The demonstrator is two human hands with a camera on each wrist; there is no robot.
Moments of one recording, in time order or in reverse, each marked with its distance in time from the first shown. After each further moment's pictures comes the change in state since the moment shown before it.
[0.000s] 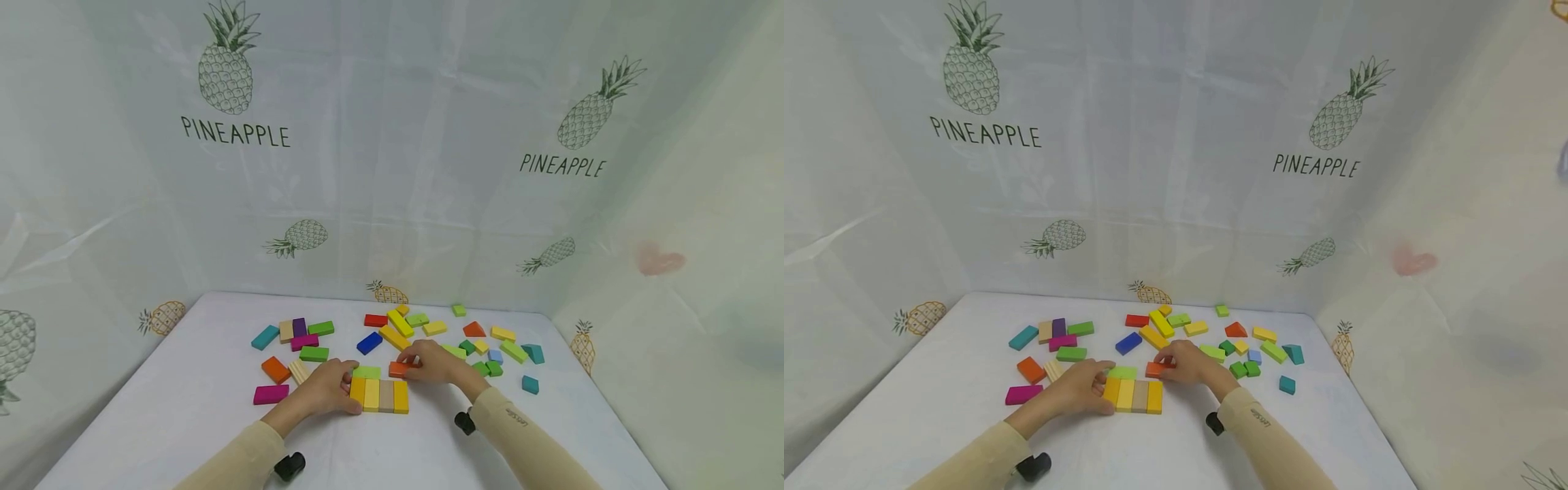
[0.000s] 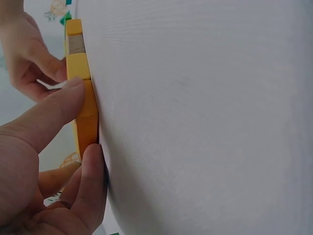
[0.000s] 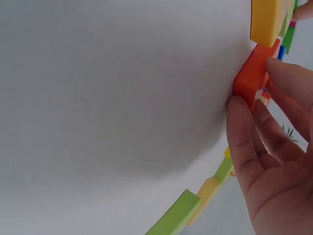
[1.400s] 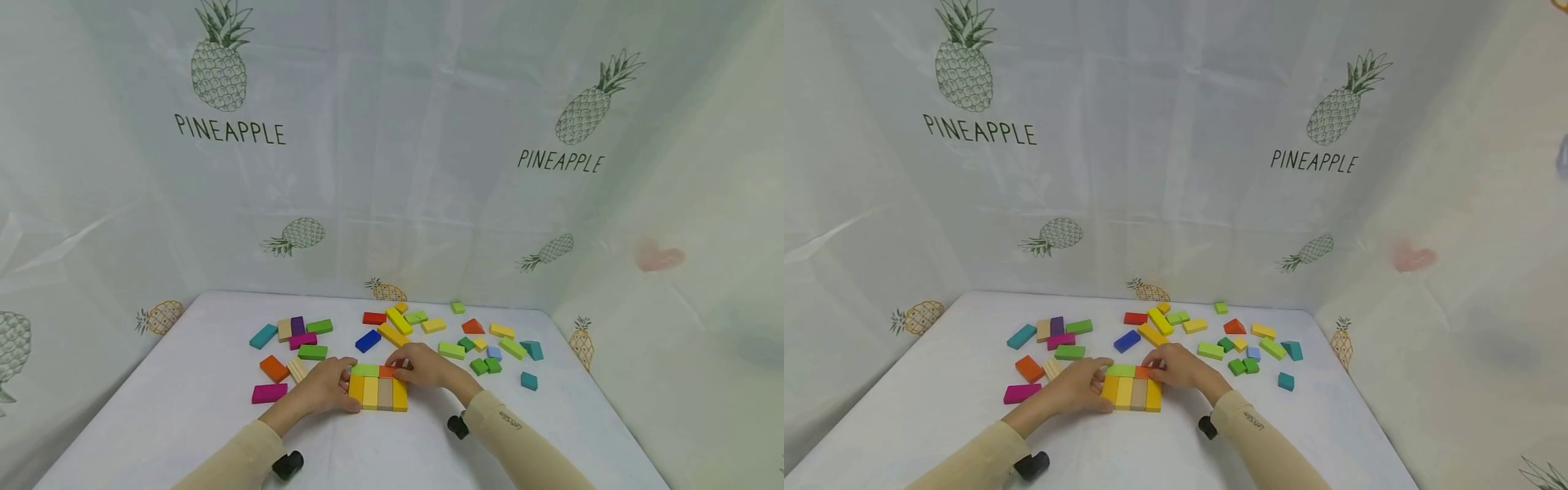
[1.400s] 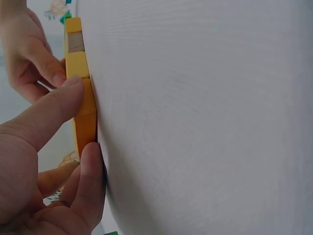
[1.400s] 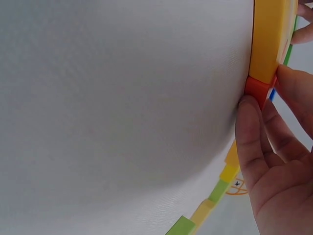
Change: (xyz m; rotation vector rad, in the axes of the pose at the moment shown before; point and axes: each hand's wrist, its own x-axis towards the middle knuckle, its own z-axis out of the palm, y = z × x) left_hand 0.006 -0.005 0.004 -0.007 -0.001 -0.026; right_hand 0.005 -0.006 0.013 0.061 -0.010 -0.094
